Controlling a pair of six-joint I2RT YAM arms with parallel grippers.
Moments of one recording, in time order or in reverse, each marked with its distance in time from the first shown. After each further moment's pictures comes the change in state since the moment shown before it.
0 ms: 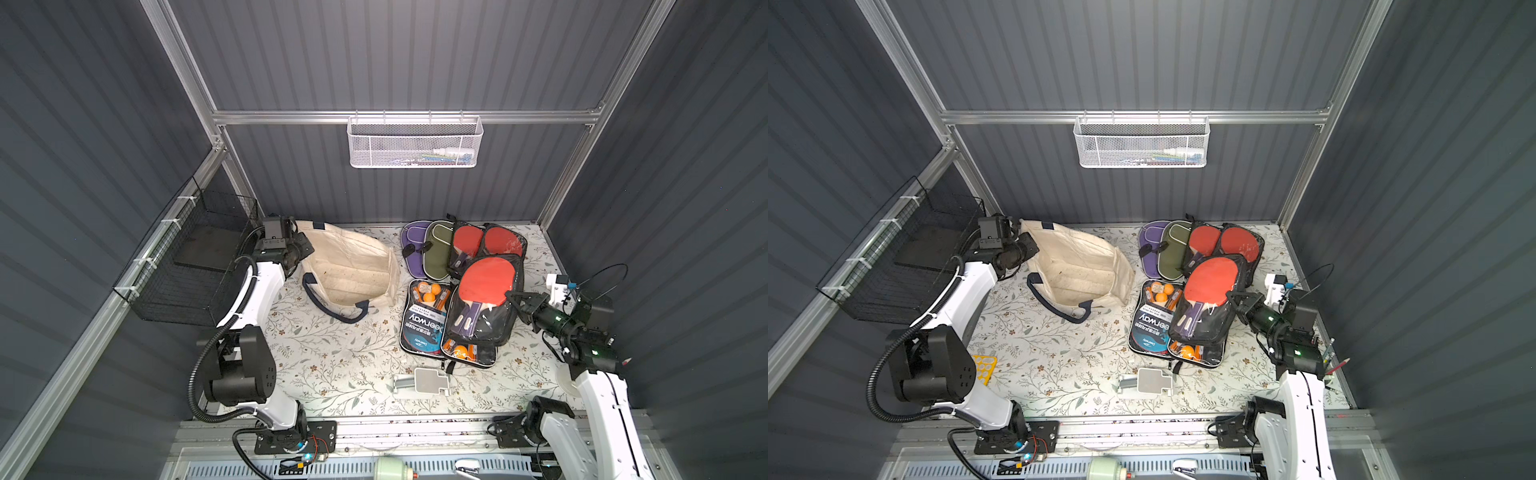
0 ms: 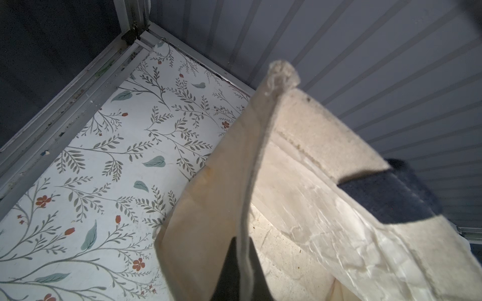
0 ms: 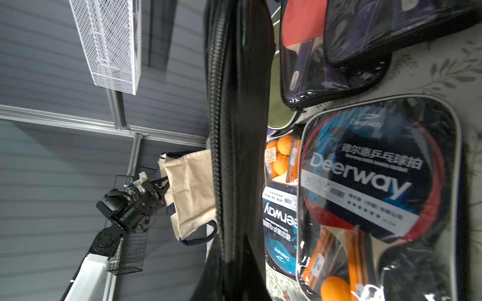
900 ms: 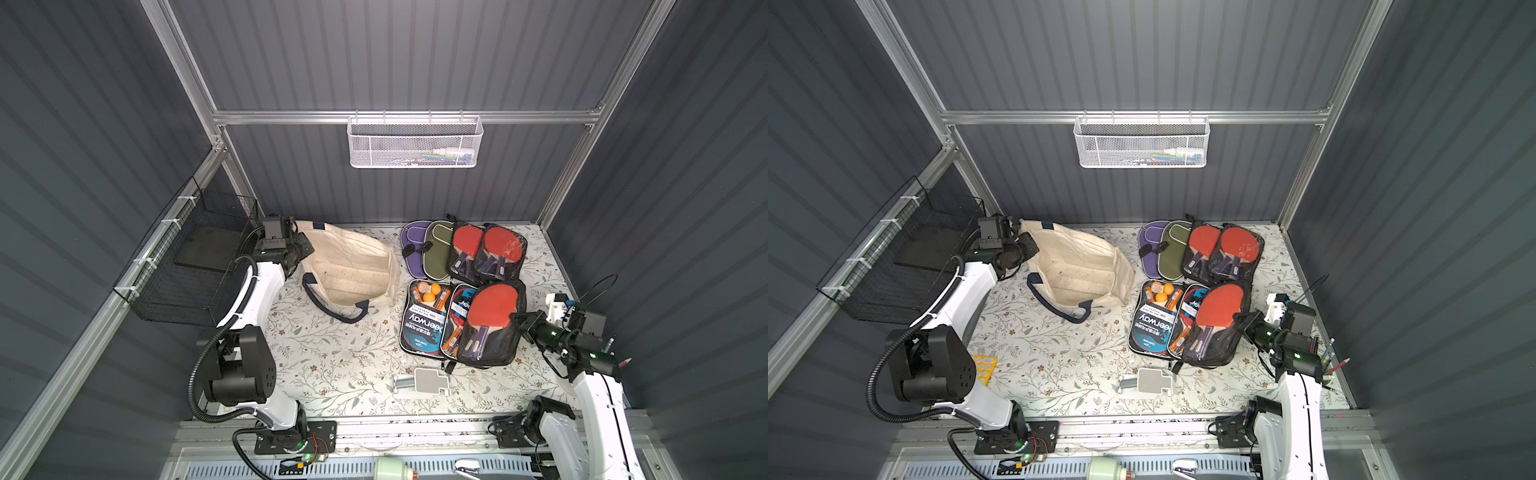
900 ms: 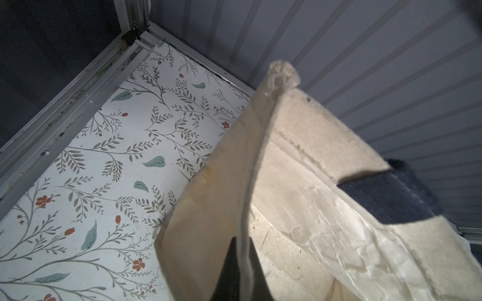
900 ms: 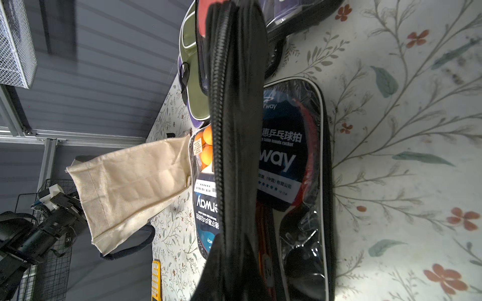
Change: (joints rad) left arm 0.000 0.000 0.000 0.001 0.000 0.000; right arm -0.072 0.000 -0.079 -0.197 0.127 -0.248
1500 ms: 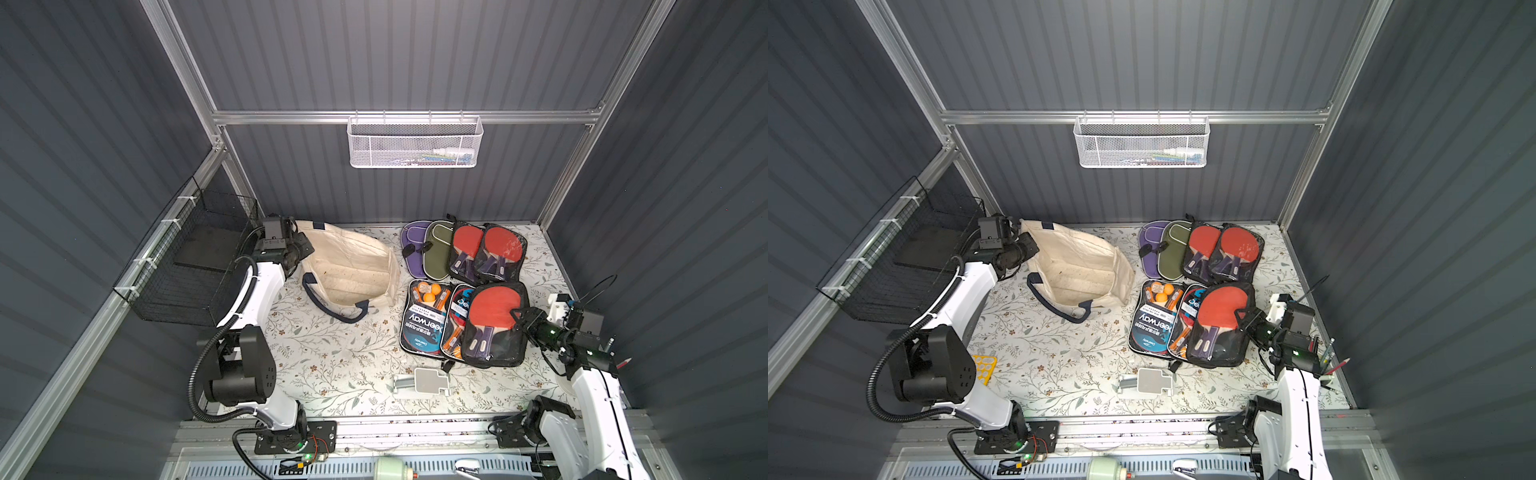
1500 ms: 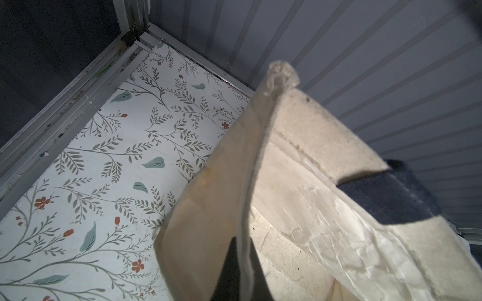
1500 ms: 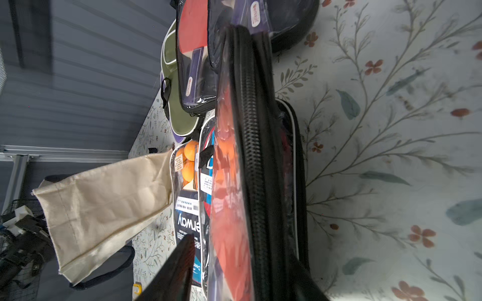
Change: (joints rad) left arm 0.000 0.000 -0.004 0.008 0.000 0.000; right arm -0.015 0.038 -0.028 0.065 0.082 -0.018
